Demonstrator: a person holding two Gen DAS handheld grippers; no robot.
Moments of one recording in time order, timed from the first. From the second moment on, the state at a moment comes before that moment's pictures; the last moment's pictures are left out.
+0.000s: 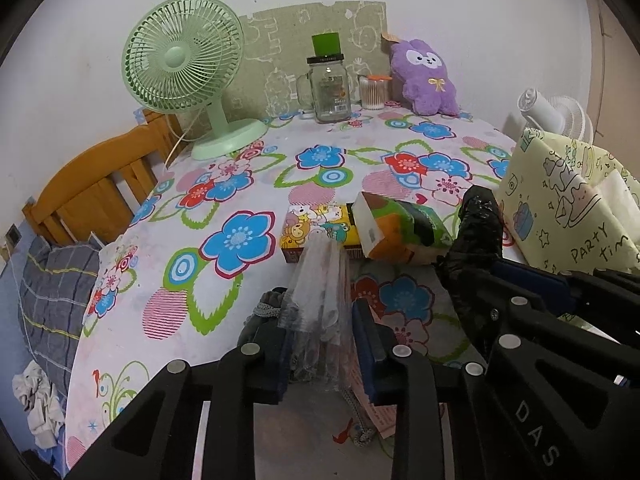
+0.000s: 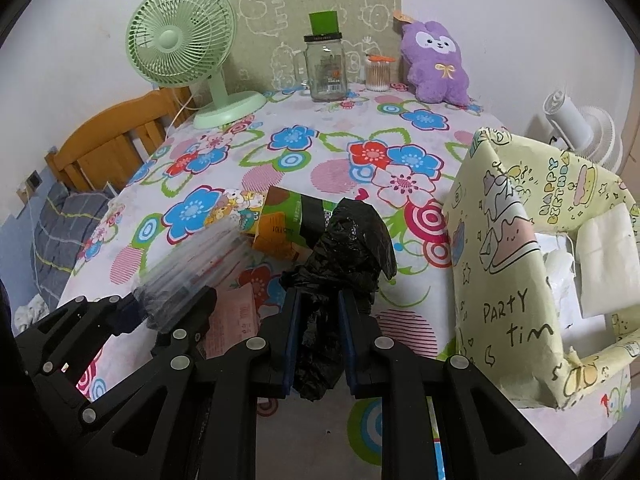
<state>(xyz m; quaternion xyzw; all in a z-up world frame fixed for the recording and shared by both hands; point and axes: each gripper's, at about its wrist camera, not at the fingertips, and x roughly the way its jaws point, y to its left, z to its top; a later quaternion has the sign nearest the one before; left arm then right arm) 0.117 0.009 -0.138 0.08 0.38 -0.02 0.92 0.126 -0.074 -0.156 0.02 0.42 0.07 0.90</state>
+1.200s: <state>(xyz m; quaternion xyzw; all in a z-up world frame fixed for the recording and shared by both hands) 0.085 0.004 -0.080 0.03 0.34 -0.03 0.94 0.092 -0.081 -0.091 0.00 0.37 0.08 0.93</state>
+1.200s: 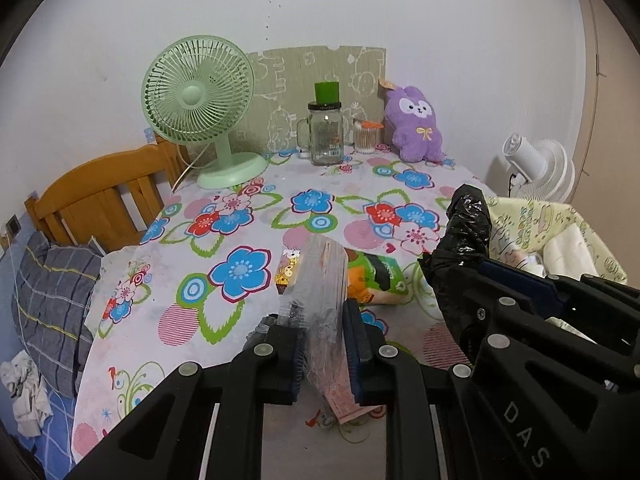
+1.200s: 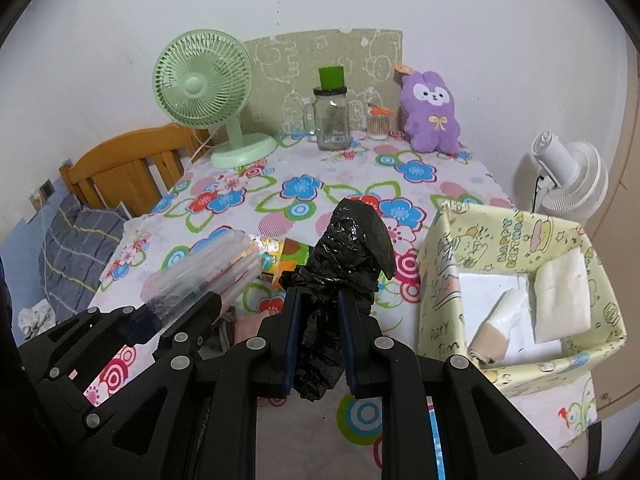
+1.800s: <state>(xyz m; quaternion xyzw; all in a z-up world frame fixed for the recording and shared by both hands) 0.078 -0.017 -0.046 0.03 0.31 -0.03 0.95 0.082 -0.104 -0.055 0.01 0.34 0.08 0.94</state>
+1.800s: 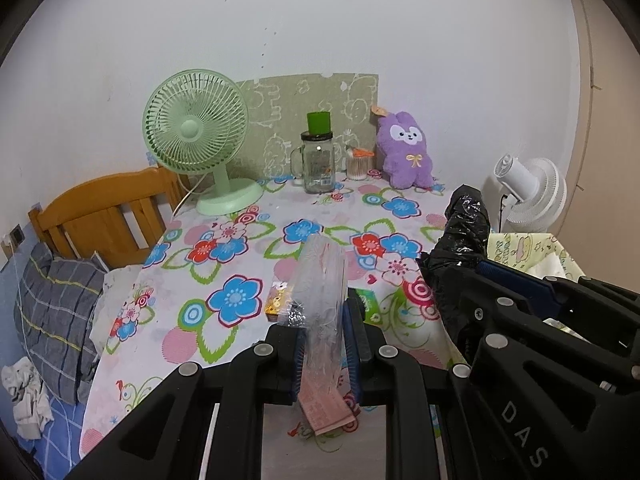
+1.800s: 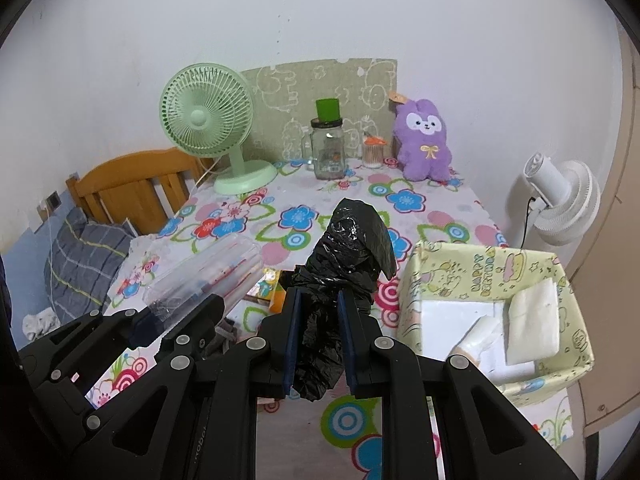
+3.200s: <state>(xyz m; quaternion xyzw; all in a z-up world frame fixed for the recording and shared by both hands) 0.093 -0.117 -0.034 0.05 0.29 -0.10 0.95 0.086 -0.209 -0.040 0.02 0.32 0.02 0.95</state>
